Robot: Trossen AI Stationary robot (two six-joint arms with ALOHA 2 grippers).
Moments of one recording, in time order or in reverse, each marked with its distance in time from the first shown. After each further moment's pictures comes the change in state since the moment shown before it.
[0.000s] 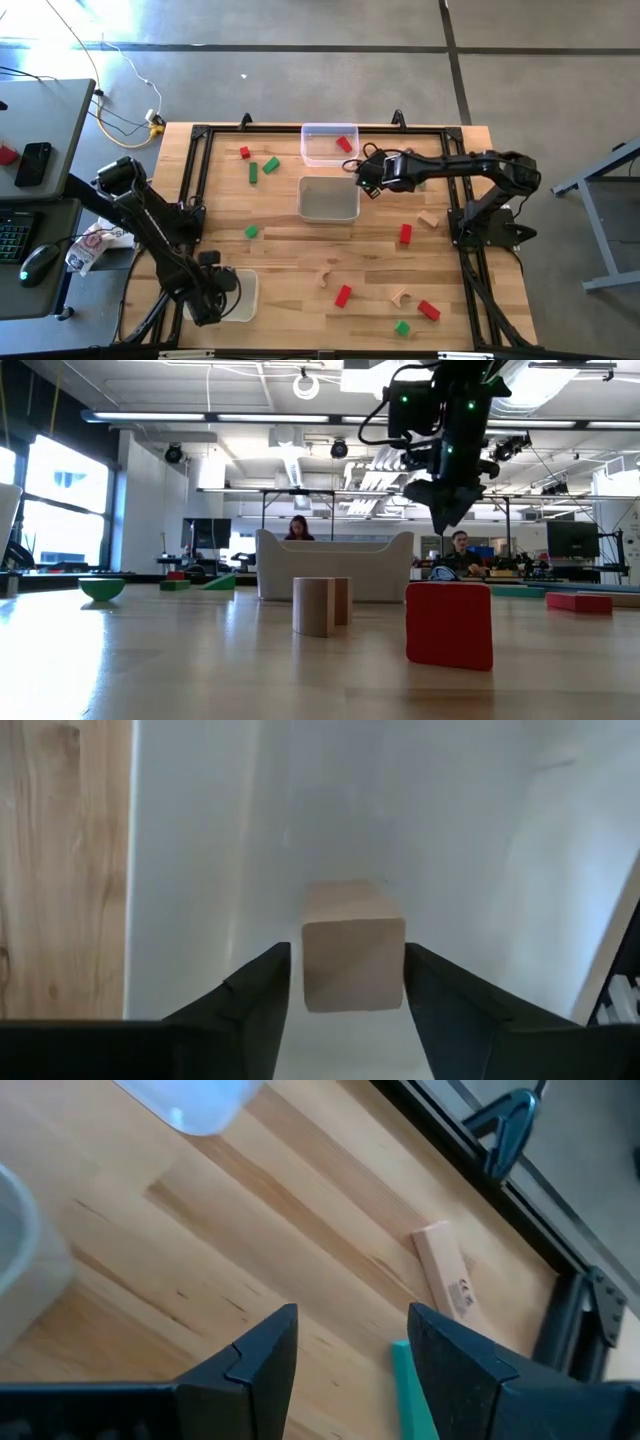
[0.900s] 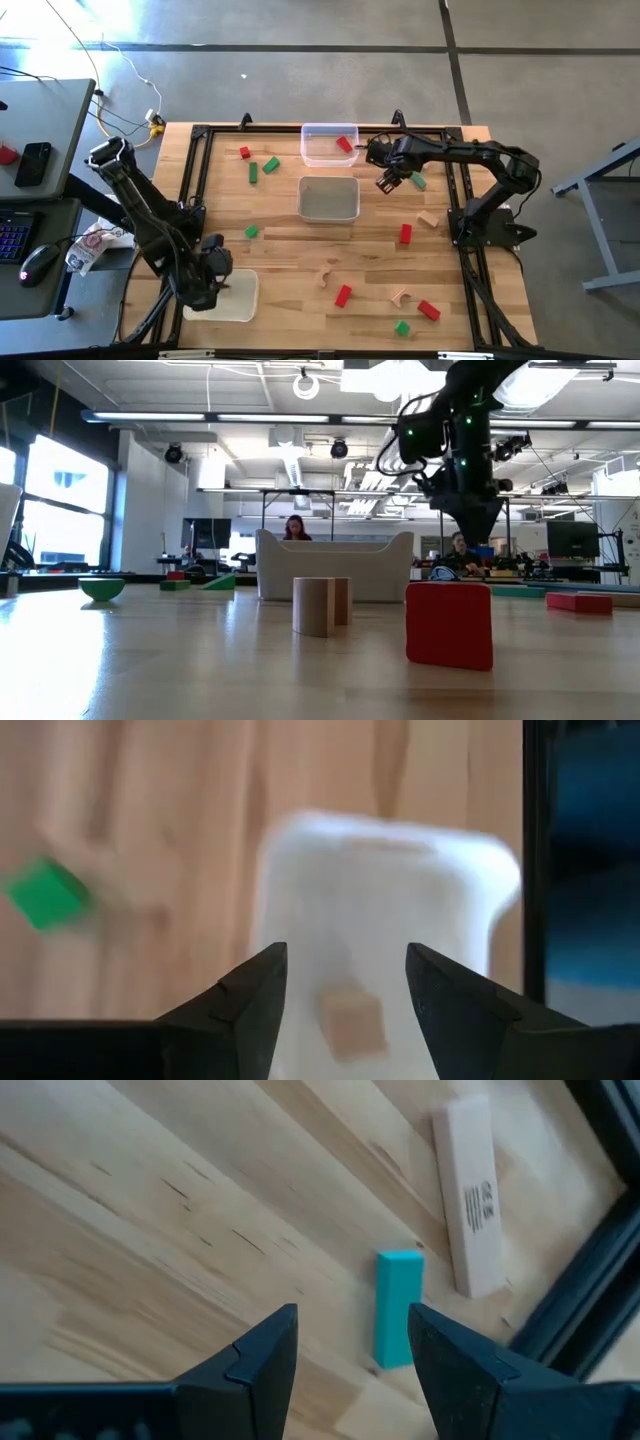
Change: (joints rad) left arm 0.039 -0.305 0.000 0.001 -0.276 0.194; right arm -0.228 0.000 0.000 -0.140 -0.305 -0.203
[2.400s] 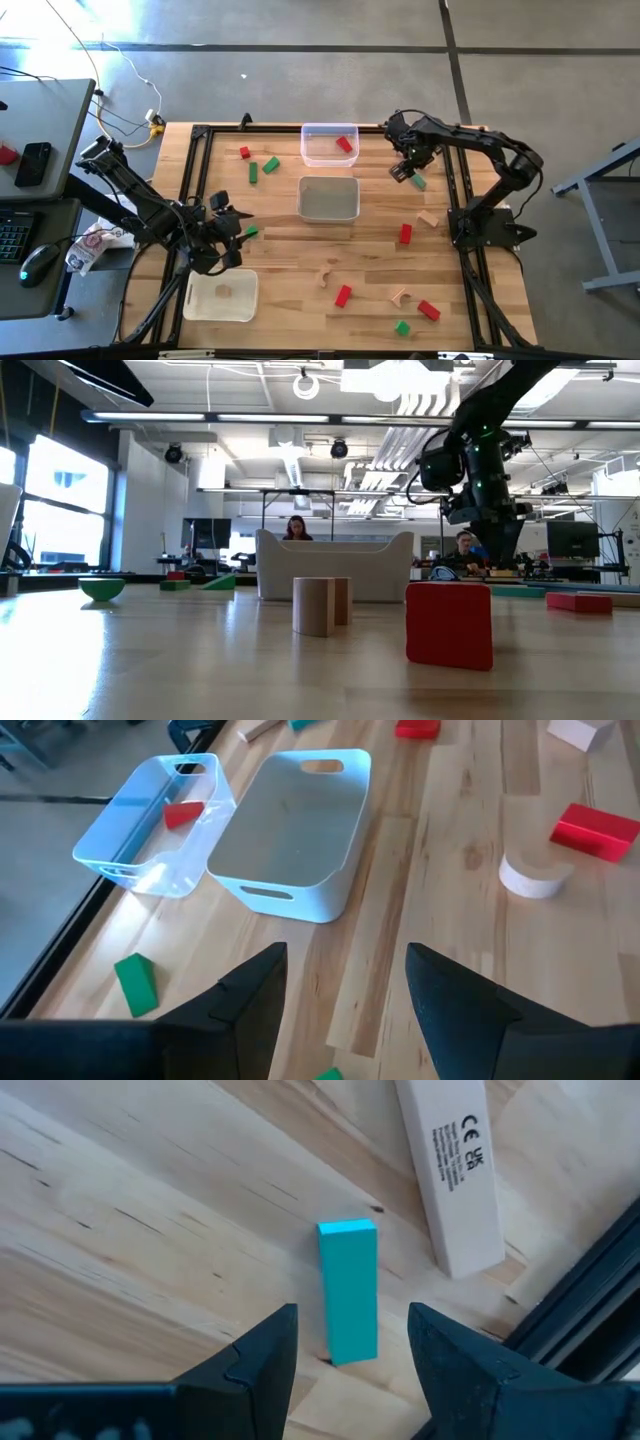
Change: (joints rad) left arm 0.229 -0.108 0.000 -0.001 -0.492 0.306; right arm -0.297 0.010 -0.075 0.033 -0.175 -0.199
